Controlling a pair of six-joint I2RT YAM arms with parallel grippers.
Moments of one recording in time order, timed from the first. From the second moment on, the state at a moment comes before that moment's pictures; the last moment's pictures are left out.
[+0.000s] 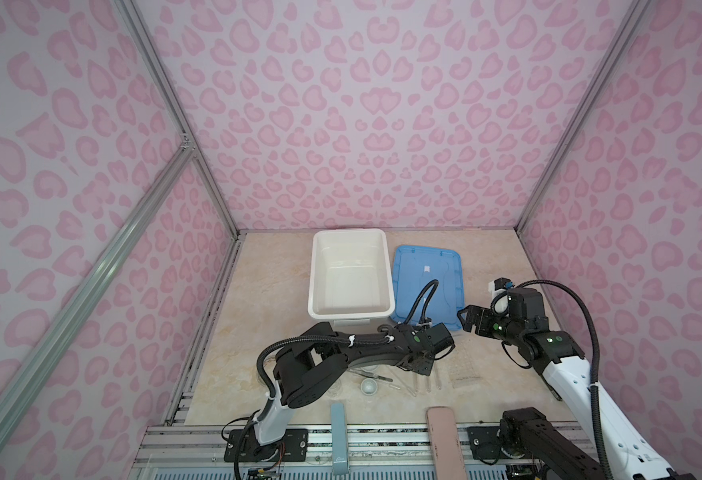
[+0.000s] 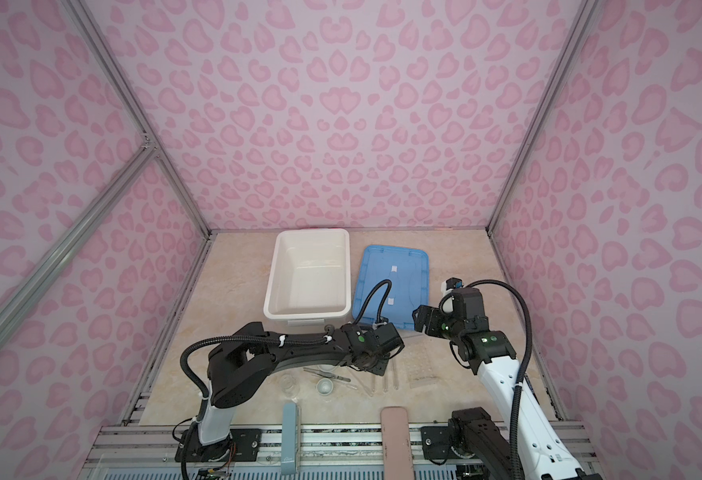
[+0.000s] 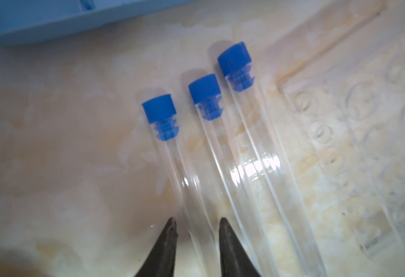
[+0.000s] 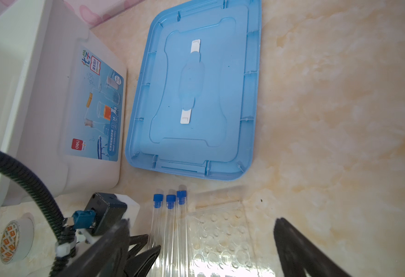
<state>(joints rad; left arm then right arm) -1.18 2.06 1.43 -0.64 -0.17 -0.74 0.13 0.89 0.72 -0.62 -0.18 0.37</state>
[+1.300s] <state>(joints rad) -1.15 1.90 1.36 -0.49 -0.23 -0.70 0.05 0.83 0.68 -0.50 -0.38 0.40</state>
